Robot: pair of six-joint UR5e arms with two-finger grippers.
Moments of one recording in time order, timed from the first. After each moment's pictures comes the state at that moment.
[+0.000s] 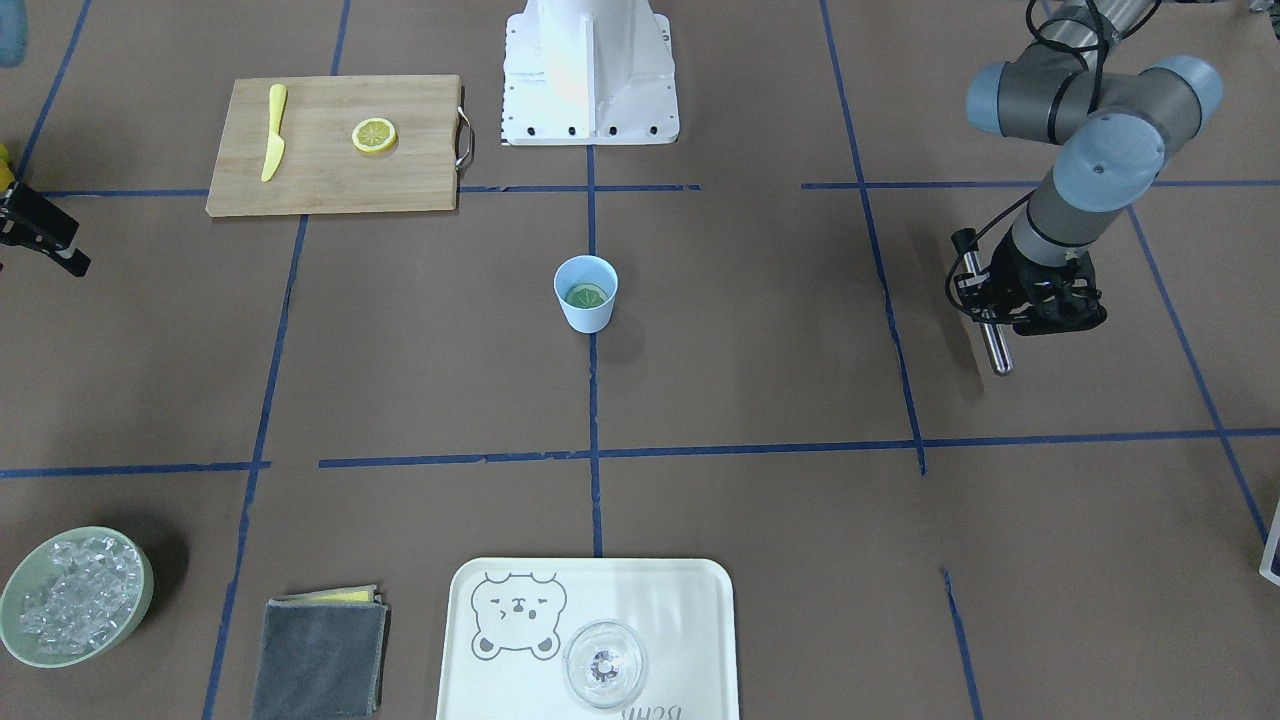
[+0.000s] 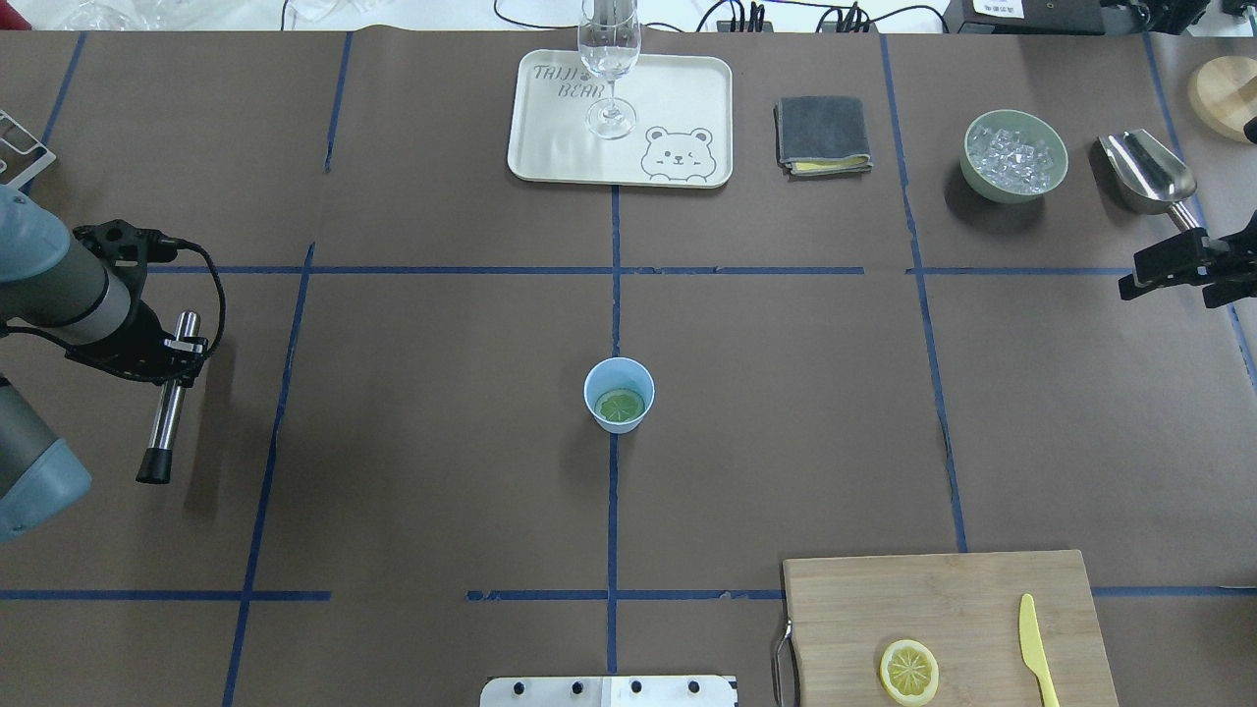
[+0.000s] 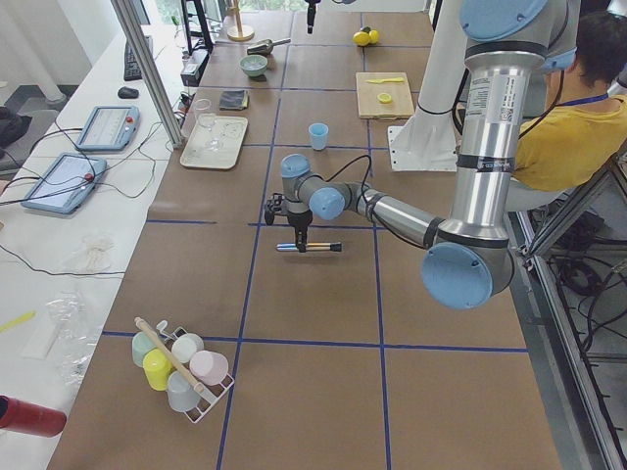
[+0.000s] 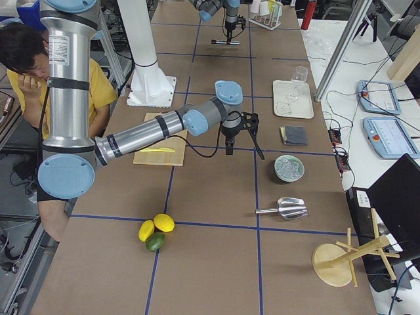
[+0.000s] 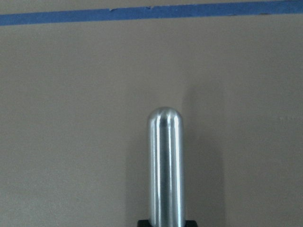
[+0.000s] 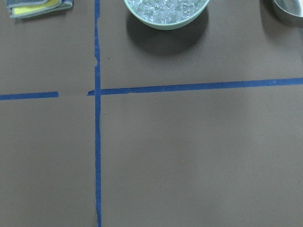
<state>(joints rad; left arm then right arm) -0.82 -1.66 -1.77 -1.77 -2.05 -0.86 1.17 -1.63 2.01 -1.40 2.32 0.71</state>
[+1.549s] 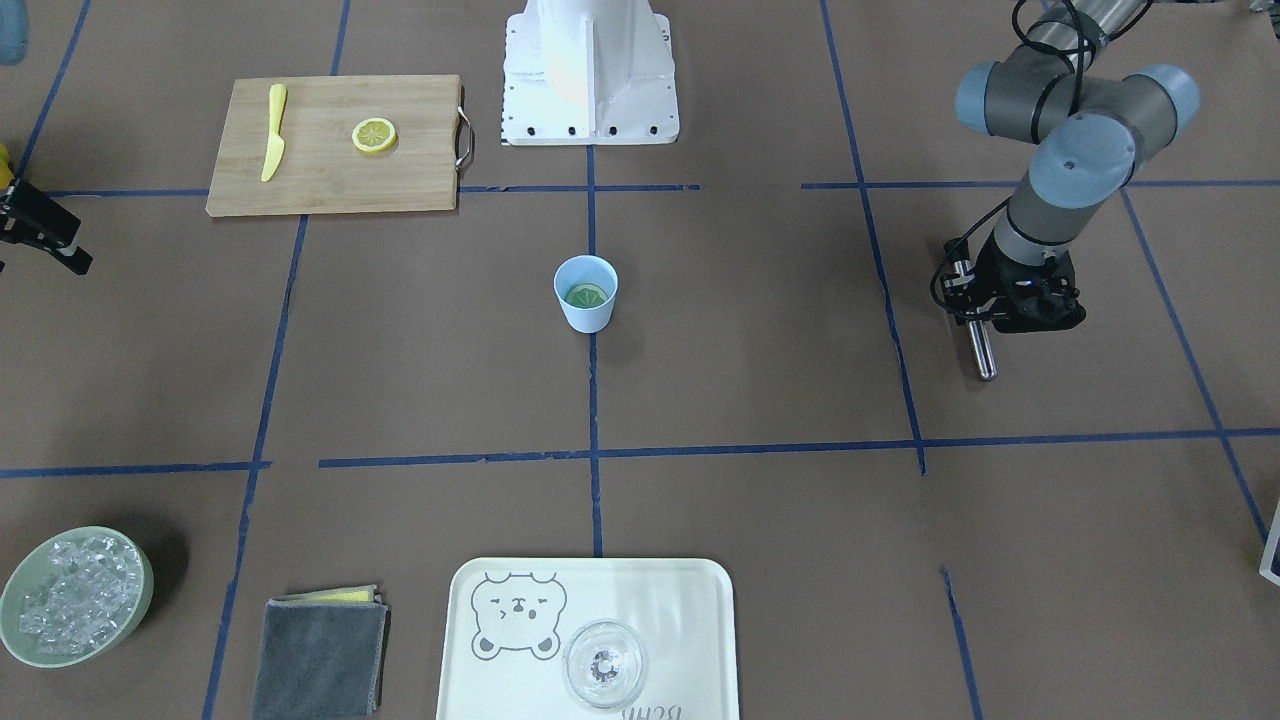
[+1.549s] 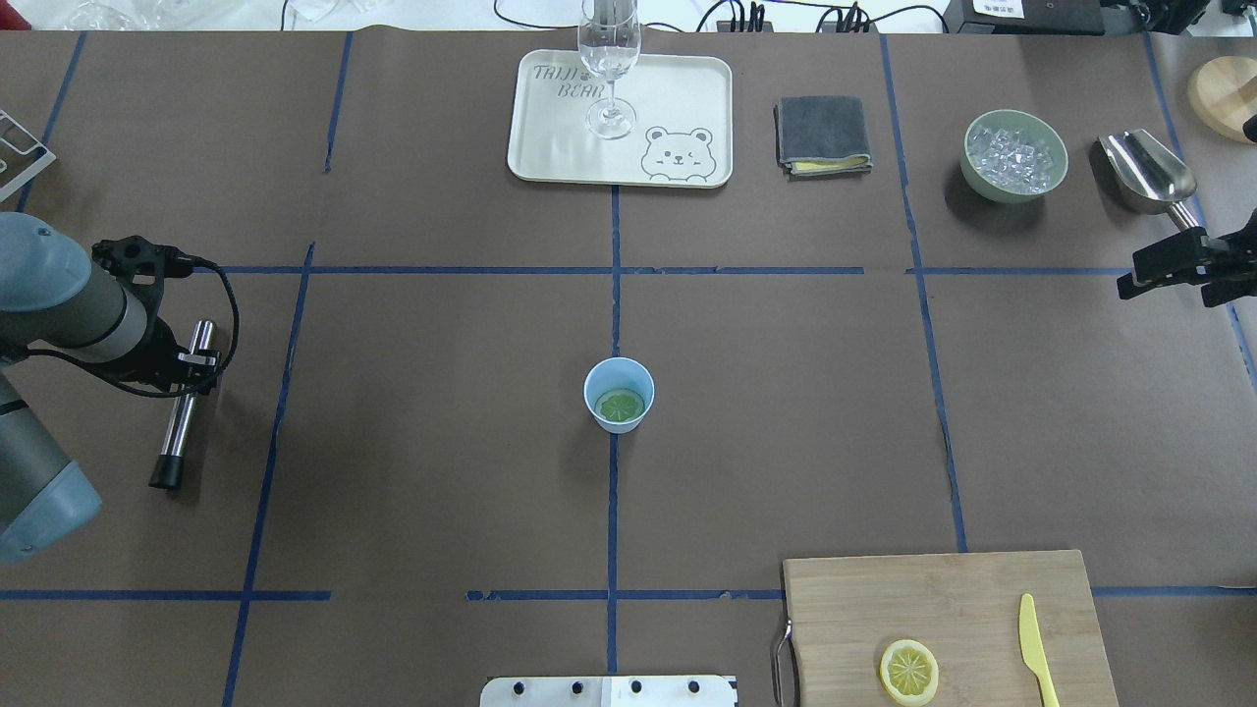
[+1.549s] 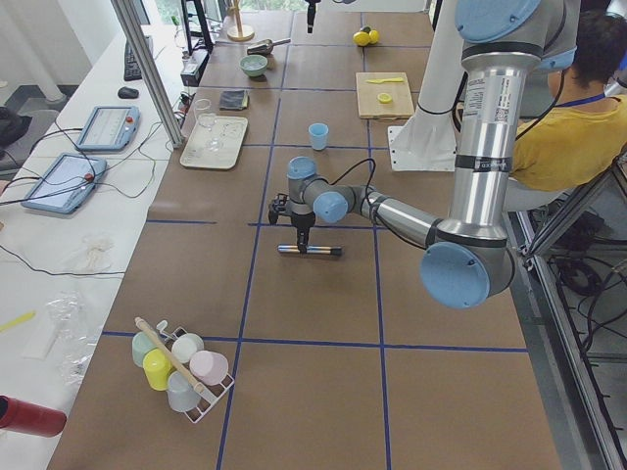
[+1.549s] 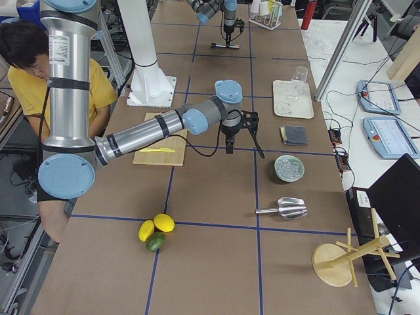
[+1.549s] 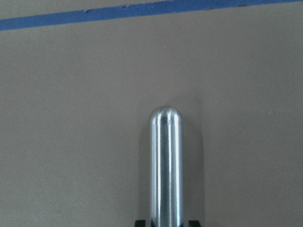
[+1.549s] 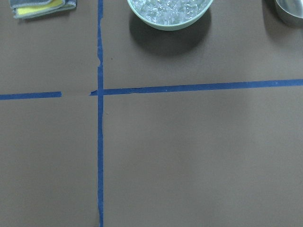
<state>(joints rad) -0.78 -1.65 -1.75 -1.81 -1.99 -0.88 1.17 -1.63 2.02 -1.40 2.32 0.71</state>
